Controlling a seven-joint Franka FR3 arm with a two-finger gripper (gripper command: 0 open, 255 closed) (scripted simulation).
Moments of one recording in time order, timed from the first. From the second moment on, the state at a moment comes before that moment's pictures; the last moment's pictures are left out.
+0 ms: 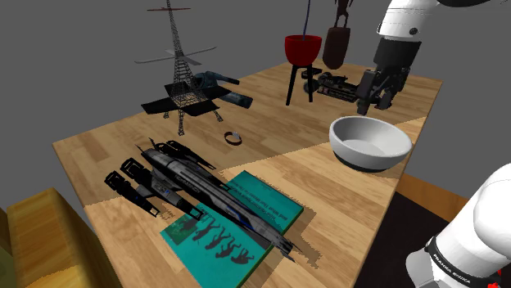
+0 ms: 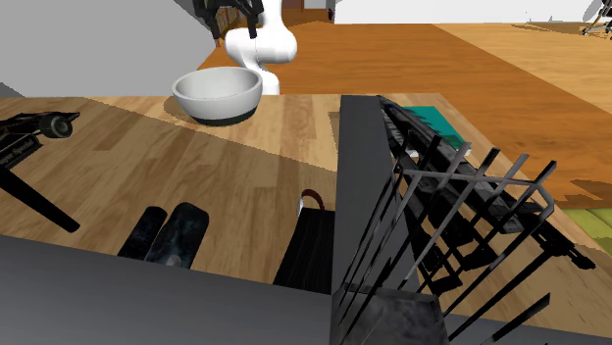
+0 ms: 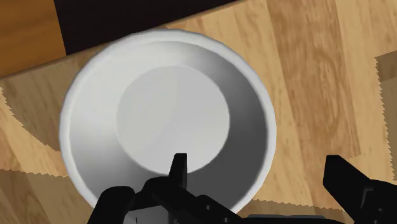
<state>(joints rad) 0.00 -0.78 0.05 -2.36 0.11 1.58 0.16</state>
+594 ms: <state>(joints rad) 0.02 -0.52 0.12 -2.24 0.14 1.71 0.21</state>
